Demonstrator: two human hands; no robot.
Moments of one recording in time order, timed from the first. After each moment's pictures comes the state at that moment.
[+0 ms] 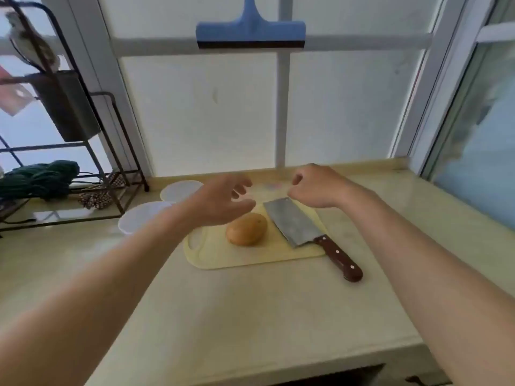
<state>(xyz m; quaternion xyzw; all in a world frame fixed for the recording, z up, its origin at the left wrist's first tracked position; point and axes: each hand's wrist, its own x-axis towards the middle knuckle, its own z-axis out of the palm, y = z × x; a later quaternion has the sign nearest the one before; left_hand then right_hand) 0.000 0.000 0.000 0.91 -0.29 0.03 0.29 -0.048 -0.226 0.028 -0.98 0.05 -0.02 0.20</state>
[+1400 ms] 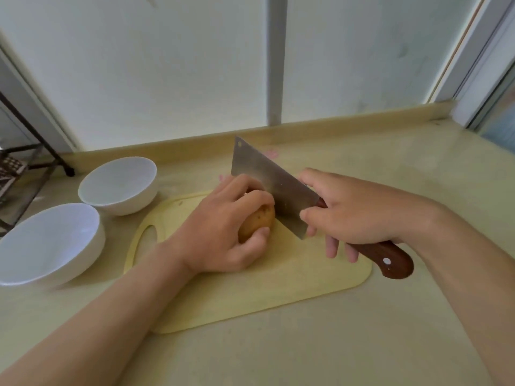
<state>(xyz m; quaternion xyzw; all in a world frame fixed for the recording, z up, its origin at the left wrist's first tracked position) 0.074 -0.043 -0.089 0.81 -0.52 0.14 0.24 -0.006 -0.255 -0.025 -0.94 0.01 0.15 0.31</state>
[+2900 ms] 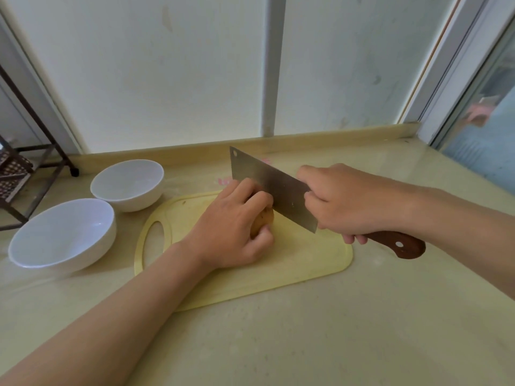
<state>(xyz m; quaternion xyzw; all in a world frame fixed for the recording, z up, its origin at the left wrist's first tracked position) 0.056 -0.048 -0.093 0.83 -0.48 0.19 0.21 -0.029 -0.232 0.011 -0.99 0.00 0.10 0.12</state>
